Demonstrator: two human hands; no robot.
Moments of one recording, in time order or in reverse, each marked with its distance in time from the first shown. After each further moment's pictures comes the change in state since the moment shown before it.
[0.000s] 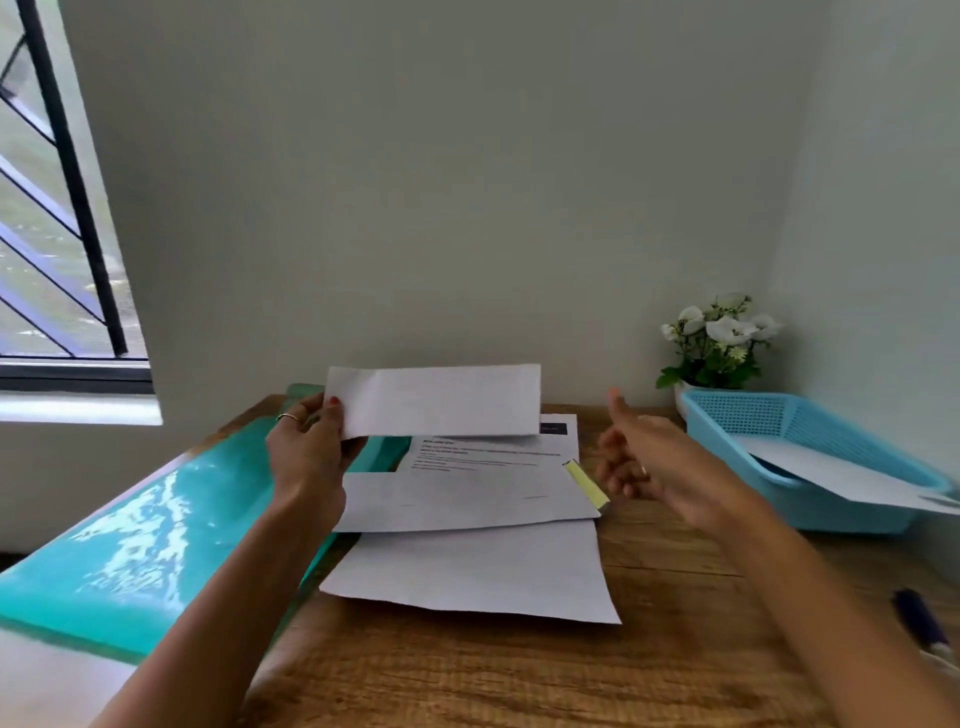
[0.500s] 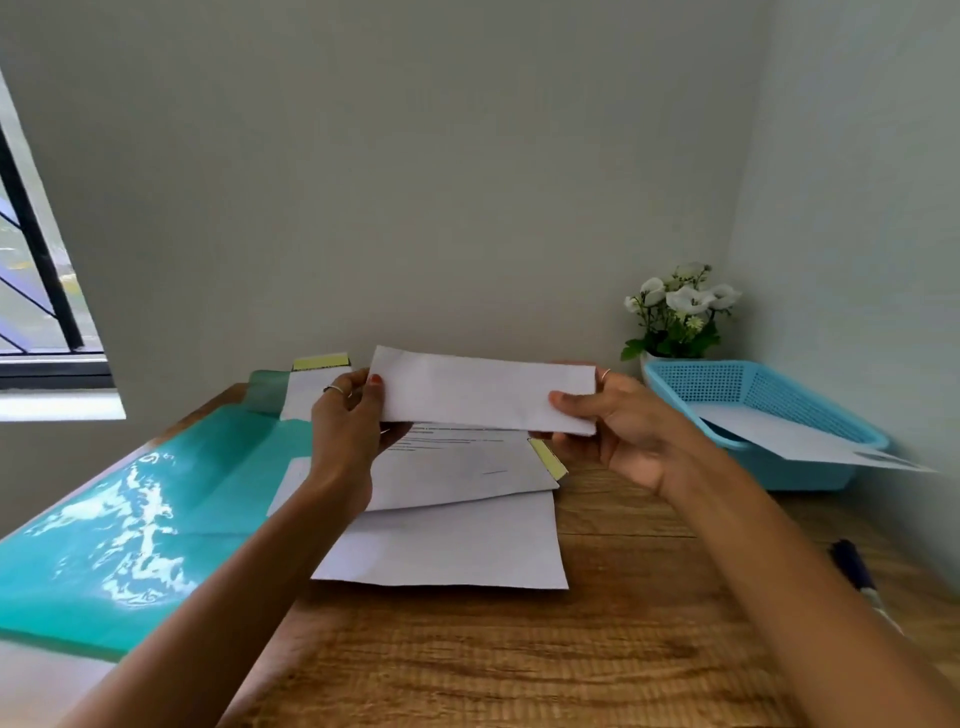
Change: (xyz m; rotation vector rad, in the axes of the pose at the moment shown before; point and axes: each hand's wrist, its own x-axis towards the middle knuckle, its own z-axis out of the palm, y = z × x) left_hand -0.033 -0.022 0.046 0.172 -0.232 0.050; right_hand -0.015 -0.007 -0.008 0.570 -0.177 -0.030
